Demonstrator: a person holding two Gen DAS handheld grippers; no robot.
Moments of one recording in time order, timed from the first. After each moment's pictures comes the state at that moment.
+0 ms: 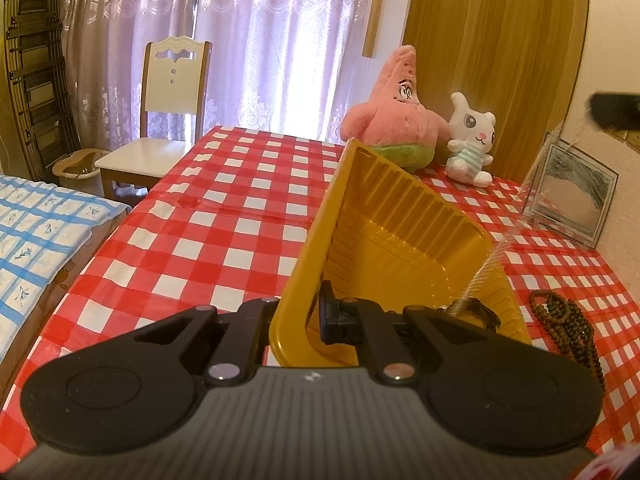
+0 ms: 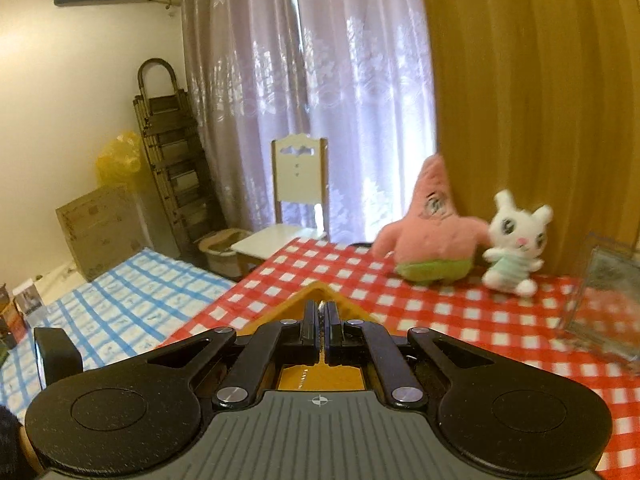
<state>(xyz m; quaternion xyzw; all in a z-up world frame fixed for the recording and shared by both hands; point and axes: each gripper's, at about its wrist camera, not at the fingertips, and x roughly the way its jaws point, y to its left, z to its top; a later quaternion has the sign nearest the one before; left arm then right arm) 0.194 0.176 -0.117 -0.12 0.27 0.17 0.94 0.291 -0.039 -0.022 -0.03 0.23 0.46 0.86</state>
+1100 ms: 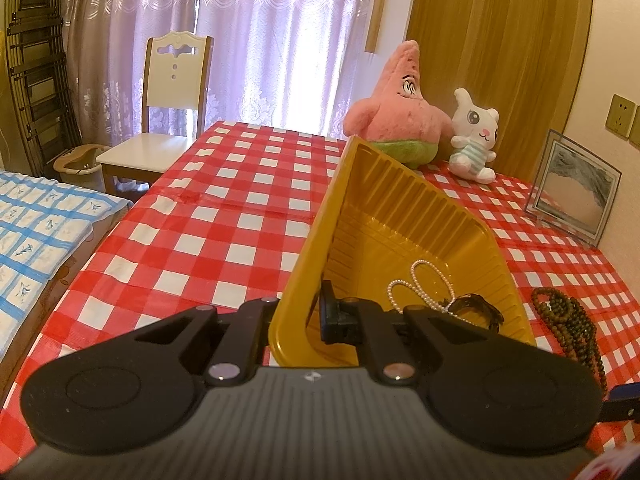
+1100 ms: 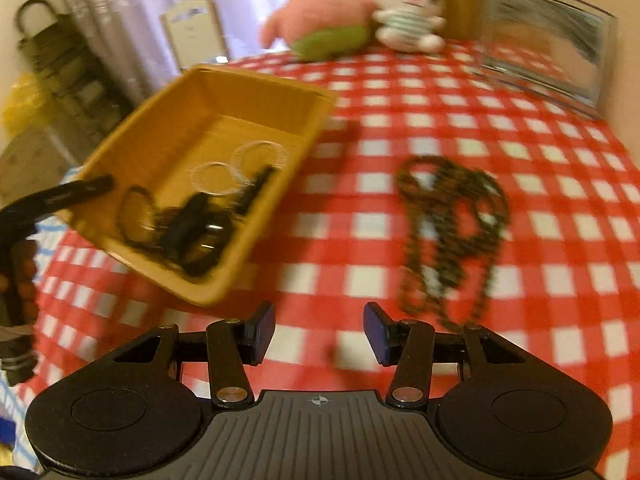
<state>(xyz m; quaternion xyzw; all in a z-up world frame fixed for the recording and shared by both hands) 0.192 0.177 -0.123 -0.13 0.27 0.18 0.94 0.269 -0.144 -0.143 -0.01 0.46 0.29 0.84</state>
